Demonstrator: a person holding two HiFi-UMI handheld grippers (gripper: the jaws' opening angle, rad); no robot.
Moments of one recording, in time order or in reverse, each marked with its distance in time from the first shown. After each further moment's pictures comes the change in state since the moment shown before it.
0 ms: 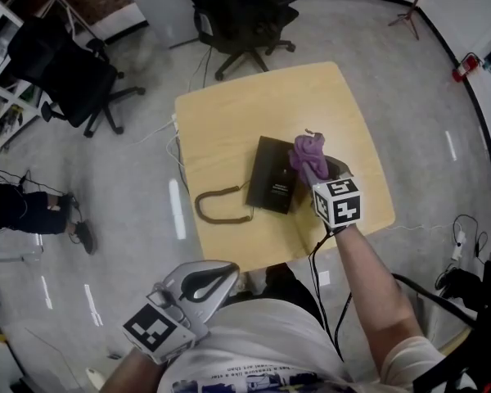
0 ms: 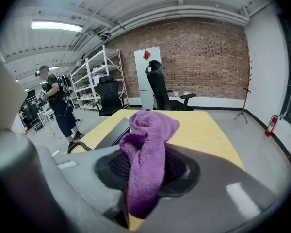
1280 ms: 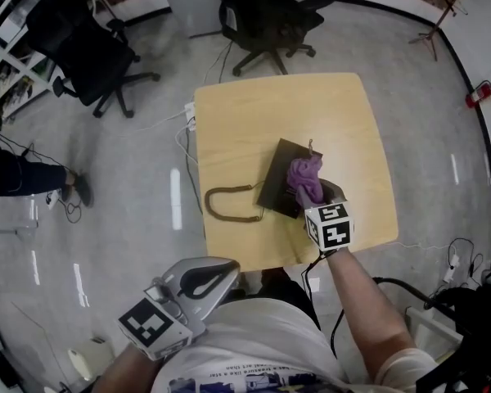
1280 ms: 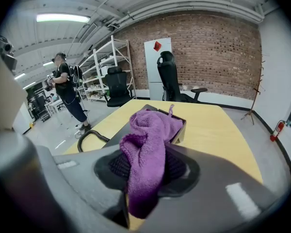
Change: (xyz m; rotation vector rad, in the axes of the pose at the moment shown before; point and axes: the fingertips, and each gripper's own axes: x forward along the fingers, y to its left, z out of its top) left arm -0.013 0.012 0.003 -0.066 -0.046 0.053; right arm 0.006 0.054 -0.030 -0.077 0.096 0.066
